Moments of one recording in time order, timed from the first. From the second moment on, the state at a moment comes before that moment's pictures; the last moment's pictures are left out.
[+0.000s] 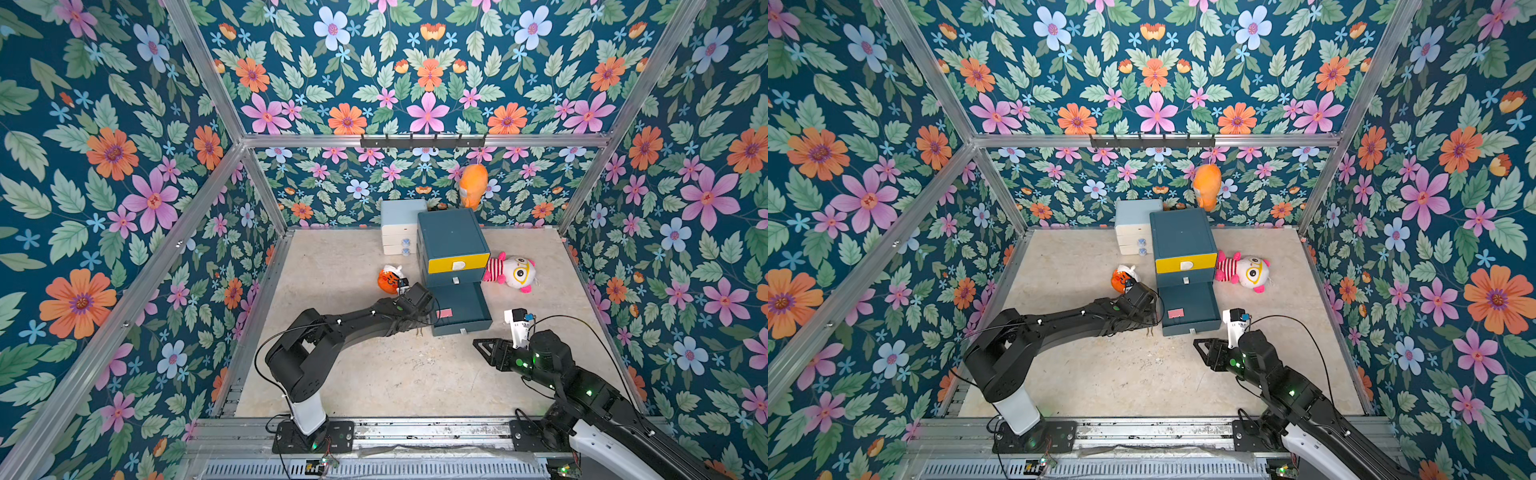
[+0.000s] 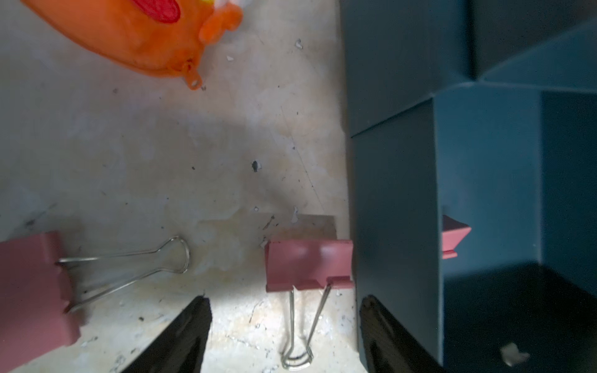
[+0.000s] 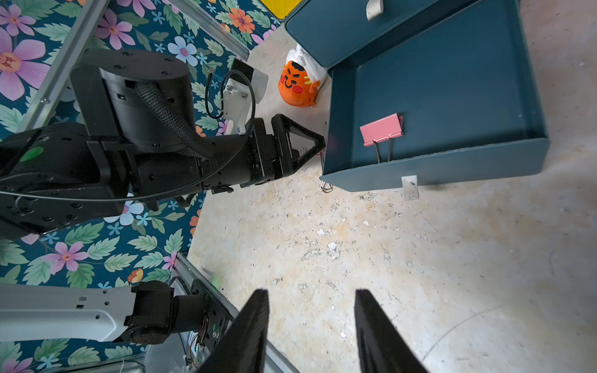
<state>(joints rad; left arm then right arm) -0.84 1.76 1.06 -0.35 -0.20 -0.83 0.76 0.52 0.41 -0.38 -0.13 0.82</state>
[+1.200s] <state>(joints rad) -0.86 1.70 1.14 -0.40 -0.21 -0.73 0.76 0.51 0.41 -0.36 -0.14 0.84</state>
